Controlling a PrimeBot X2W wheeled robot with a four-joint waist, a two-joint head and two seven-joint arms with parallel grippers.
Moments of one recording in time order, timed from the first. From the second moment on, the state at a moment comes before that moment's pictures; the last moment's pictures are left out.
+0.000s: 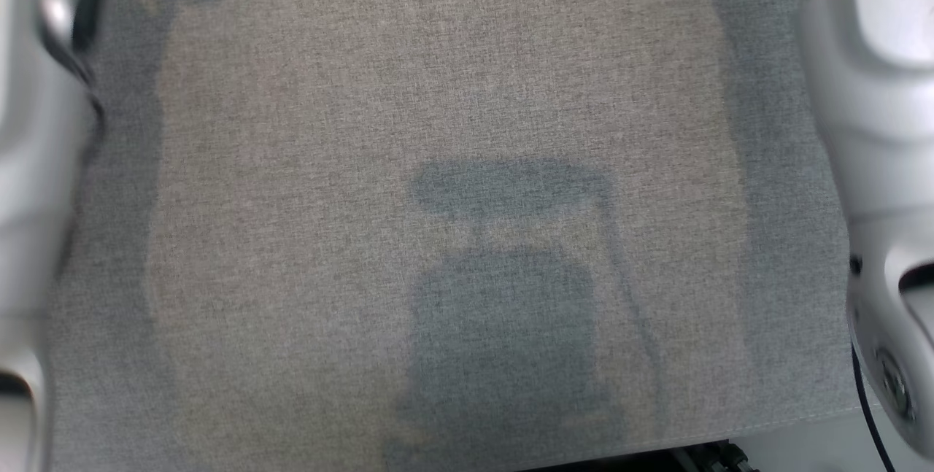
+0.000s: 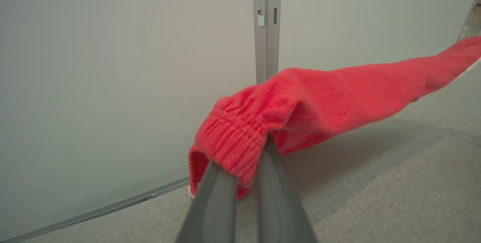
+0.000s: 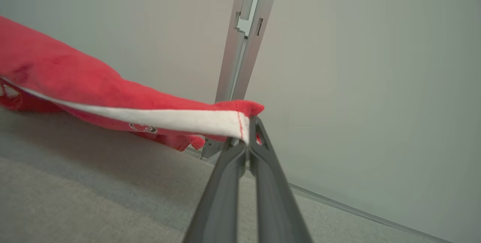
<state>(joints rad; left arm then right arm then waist) -1.24 0.36 -0.48 0.59 -0.48 -0.13 -0.26 -1.29 -0.11 0.15 0.71 -0.07 0.13 -0.26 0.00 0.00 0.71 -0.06</state>
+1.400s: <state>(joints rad) -0.33 0.31 -0.50 -0.25 -0.71 0.12 0.03 -0.68 -0.40 0.34 0.12 0.14 0.13 -0.09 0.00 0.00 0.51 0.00</state>
